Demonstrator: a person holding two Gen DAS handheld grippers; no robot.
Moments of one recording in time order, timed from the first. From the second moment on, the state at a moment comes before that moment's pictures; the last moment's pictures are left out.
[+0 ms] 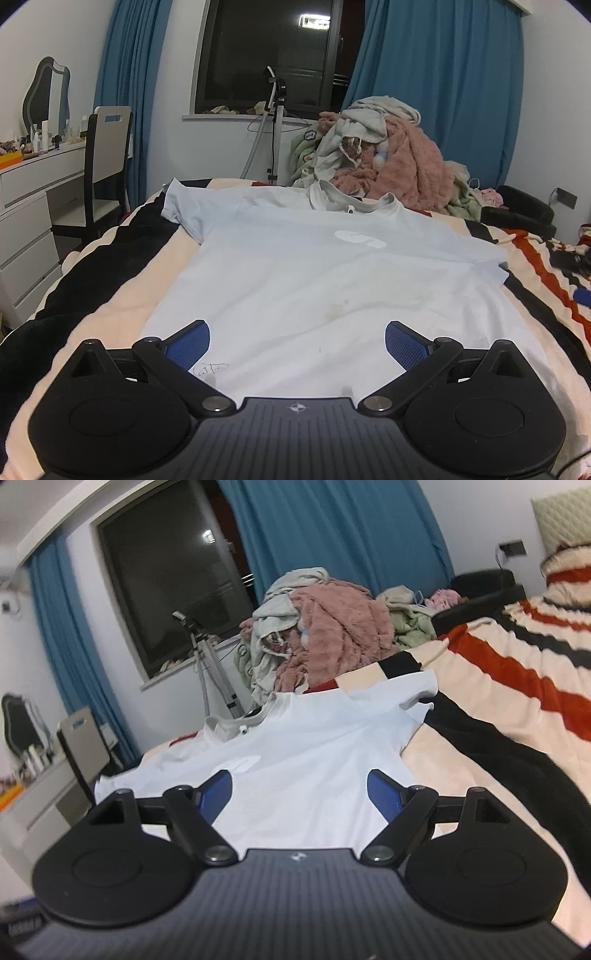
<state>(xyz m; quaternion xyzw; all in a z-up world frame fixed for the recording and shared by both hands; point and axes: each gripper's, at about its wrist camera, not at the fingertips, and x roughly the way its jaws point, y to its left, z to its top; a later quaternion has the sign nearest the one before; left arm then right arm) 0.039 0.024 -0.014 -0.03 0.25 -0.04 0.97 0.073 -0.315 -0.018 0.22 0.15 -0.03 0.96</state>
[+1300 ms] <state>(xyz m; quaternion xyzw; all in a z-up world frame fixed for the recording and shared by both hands) 0.132 0.002 -0.045 -0.01 0.20 -0.05 0.98 0.400 -0.464 -0.078 0.23 0.15 -0.14 0.95</state>
